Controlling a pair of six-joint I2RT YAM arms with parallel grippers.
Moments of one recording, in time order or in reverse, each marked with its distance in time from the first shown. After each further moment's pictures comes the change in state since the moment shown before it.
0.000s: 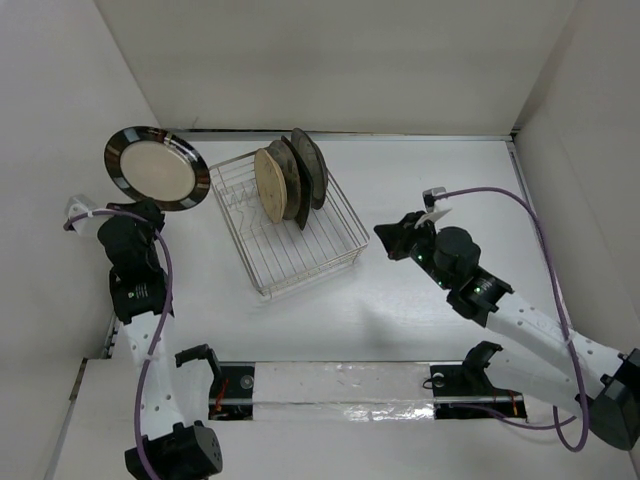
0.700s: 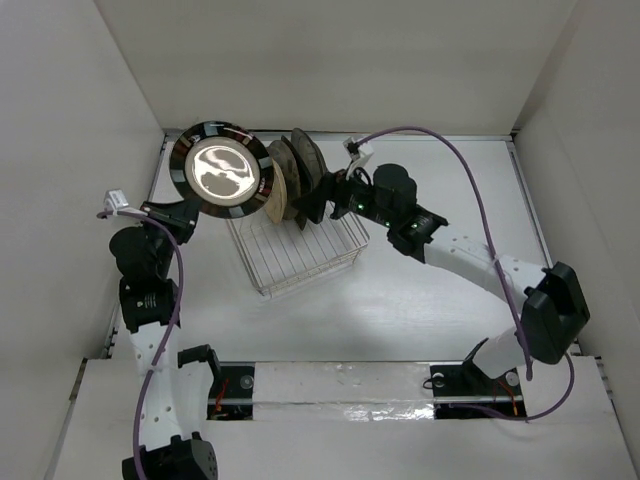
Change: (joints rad) left arm -0.071 -0.064 -0.073 0.090 0.424 -0.127; right arm 0.034 0.576 0.538 0.088 -0.383 0.014
